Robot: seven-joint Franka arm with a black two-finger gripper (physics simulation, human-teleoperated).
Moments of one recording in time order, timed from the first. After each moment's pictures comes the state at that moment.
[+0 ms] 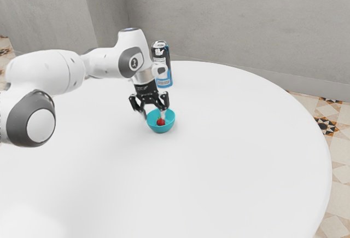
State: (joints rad) arm 0.10 0.79 -0.09 -1.18 -0.09 1.92 -0.23
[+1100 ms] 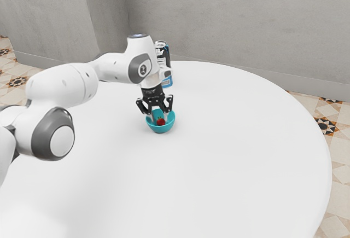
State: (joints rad) arm 0.06 1.00 -0.04 -0.91 -0.07 1.88 -0.36
